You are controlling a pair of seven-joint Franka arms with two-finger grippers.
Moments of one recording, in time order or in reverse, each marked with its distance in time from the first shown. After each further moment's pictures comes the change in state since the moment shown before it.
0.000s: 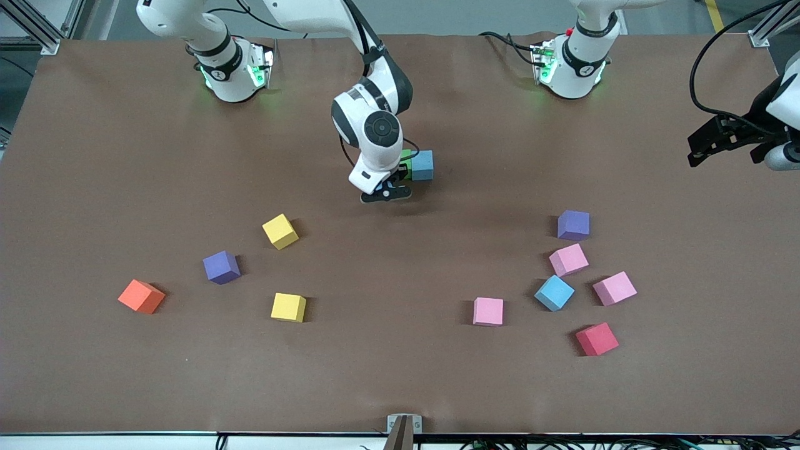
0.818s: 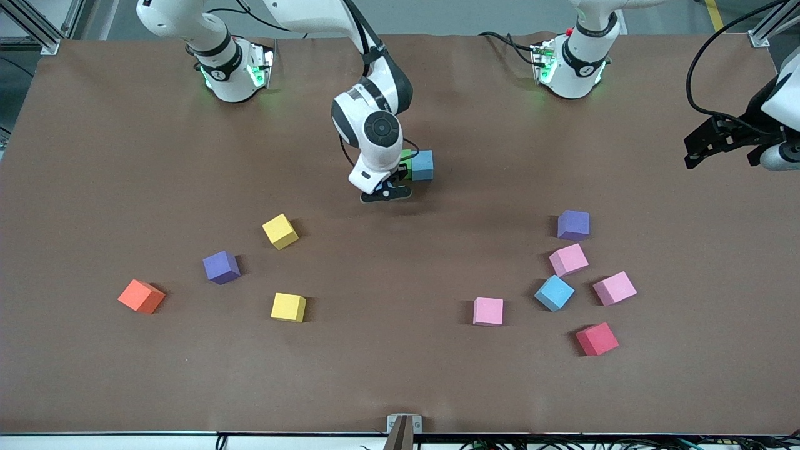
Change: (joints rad) left arm 0.000 0.001 -0.012 0.000 0.000 0.027 0.001; right arm 0.000 -0.001 0.000 -0.001 0.000 -0.001 0.000
